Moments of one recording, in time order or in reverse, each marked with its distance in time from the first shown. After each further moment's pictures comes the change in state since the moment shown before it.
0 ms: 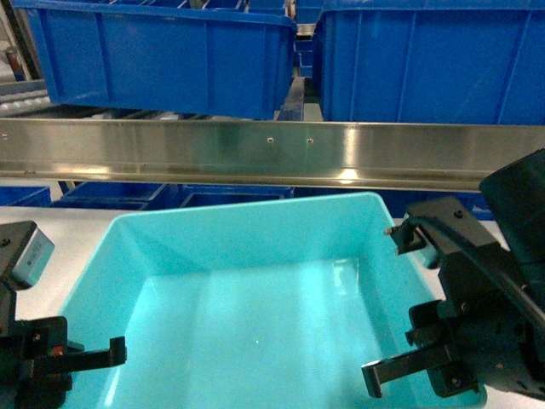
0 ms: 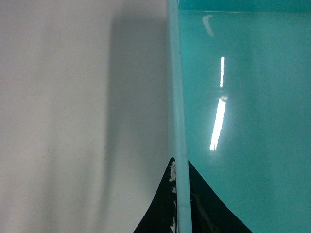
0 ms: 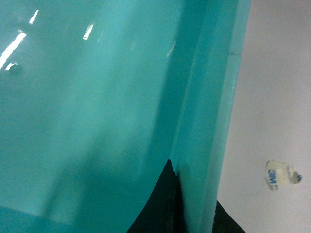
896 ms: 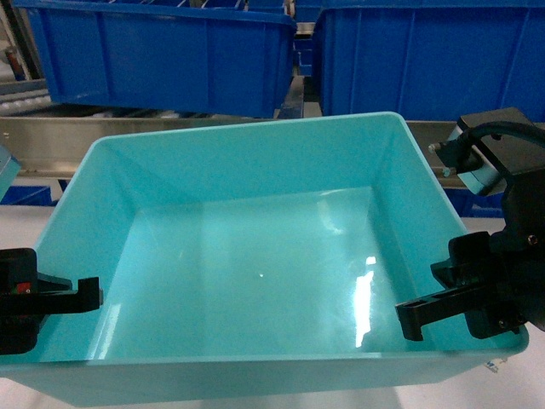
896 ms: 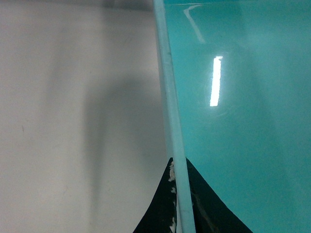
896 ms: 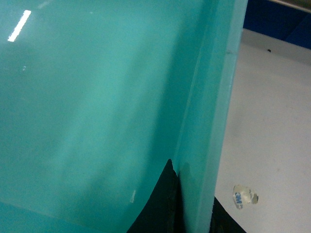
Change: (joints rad) left arm -0.002 -0.256 0.011 -0.111 0.011 0.084; right arm -0.036 -0.209 -0.053 0.032 -0.039 -0.051
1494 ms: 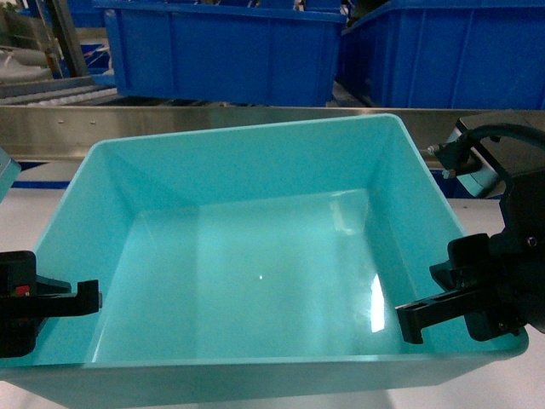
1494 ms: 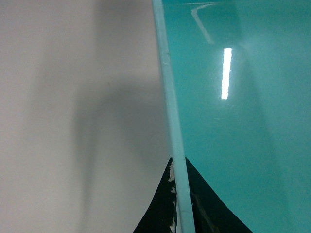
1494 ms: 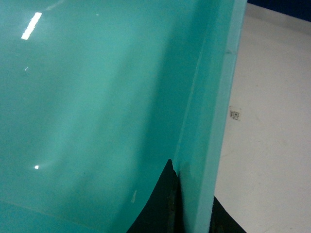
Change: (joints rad) left arm -0.002 0.001 0.000 -0.003 -0.001 0.000; right arm -0.002 0.000 -0.001 -0.001 -0.004 -0.003
